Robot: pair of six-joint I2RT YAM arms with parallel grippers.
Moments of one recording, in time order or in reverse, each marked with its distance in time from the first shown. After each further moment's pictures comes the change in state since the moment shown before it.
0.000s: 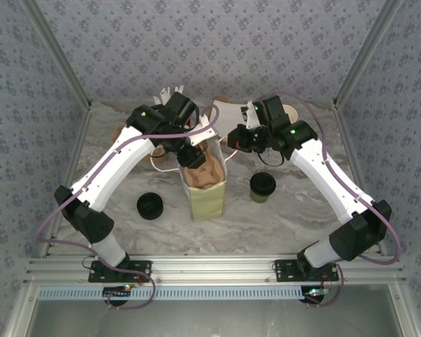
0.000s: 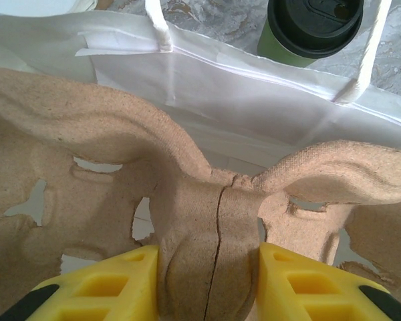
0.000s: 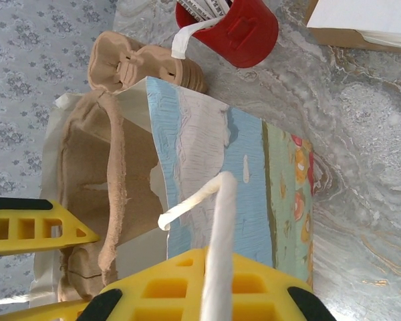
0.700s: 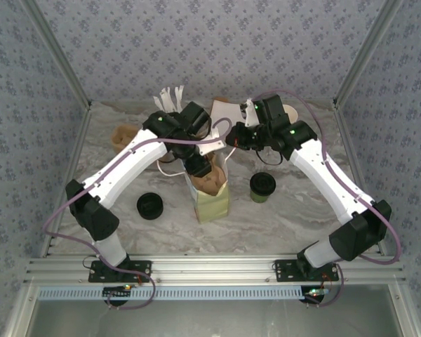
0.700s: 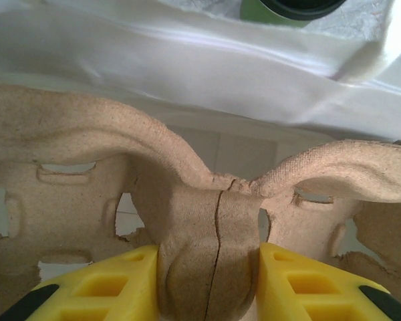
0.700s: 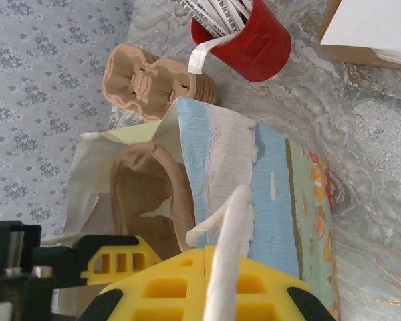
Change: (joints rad) left arm -0.068 0.044 -0.057 0.009 -0.029 0.022; right arm 0.004 0.000 -0.001 0.050 -0.003 0.013
